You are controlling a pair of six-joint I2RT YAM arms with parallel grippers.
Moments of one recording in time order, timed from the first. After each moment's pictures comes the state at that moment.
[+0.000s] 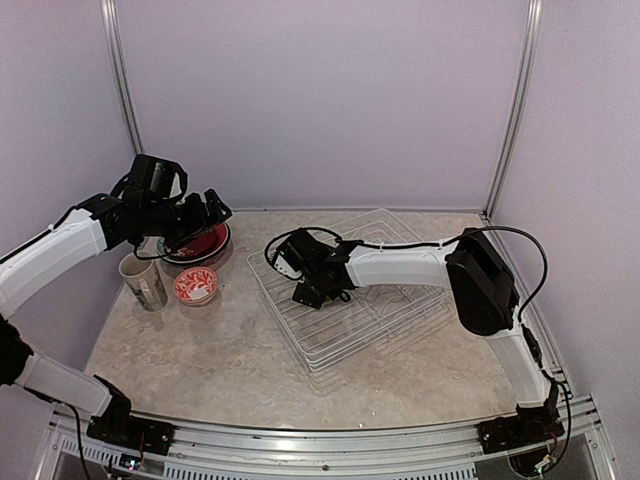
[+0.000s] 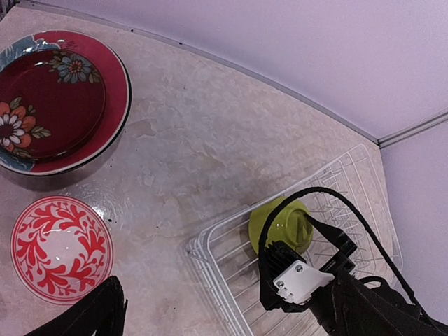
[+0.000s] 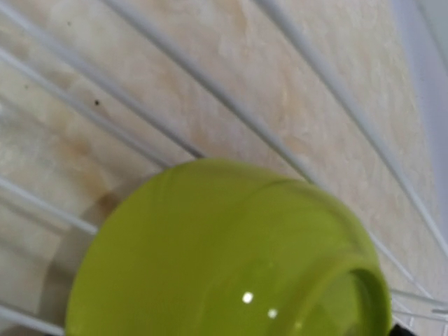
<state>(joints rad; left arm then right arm) -0.45 1.32 1.20 -0.50 -0.03 -0.69 0.98 2.34 1.87 -0.43 0.59 -0.44</state>
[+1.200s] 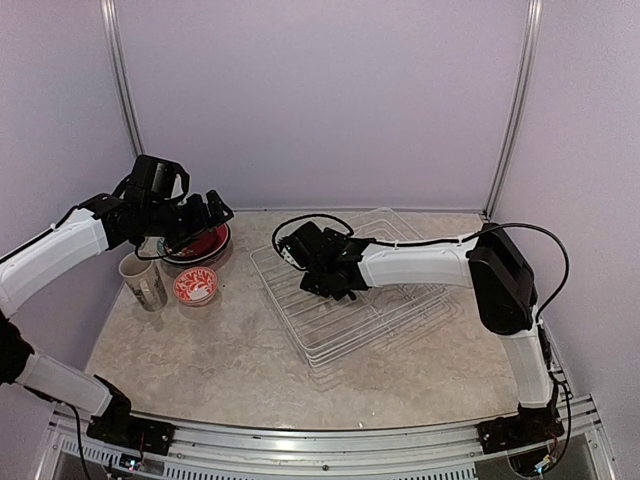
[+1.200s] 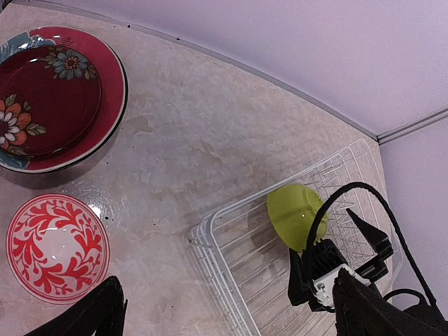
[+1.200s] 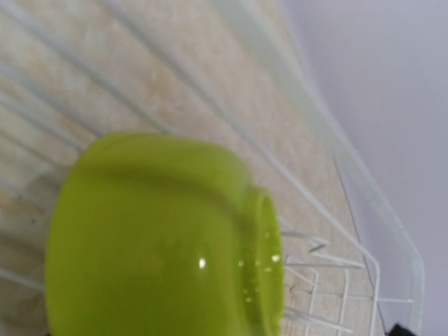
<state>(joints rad) -0.45 1.33 1.20 -0.50 -0.01 -0.69 0.99 2.22 1.74 -0.32 0.79 -0.48</state>
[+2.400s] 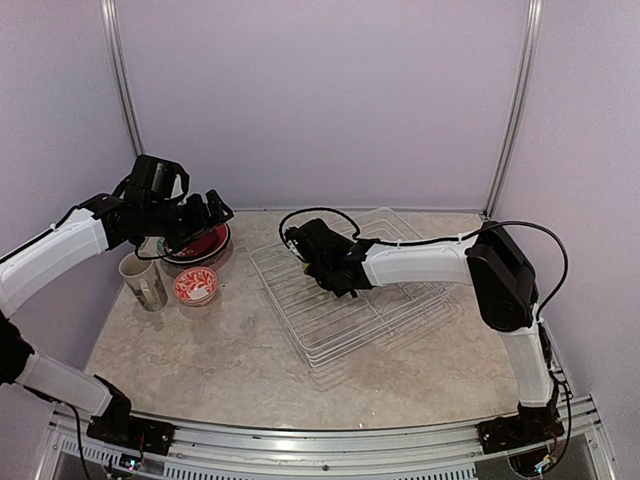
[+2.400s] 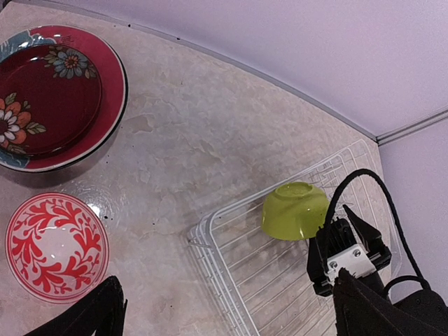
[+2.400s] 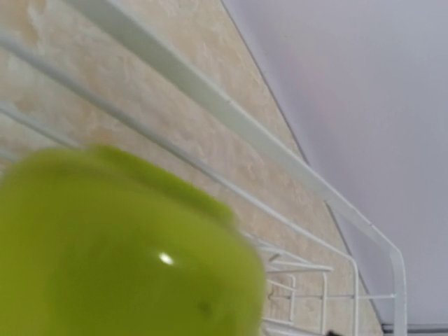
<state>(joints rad) -0.45 1.32 1.20 -0.50 -0.01 -0.70 0.96 2.21 1.70 -0.18 0.83 -0.48</state>
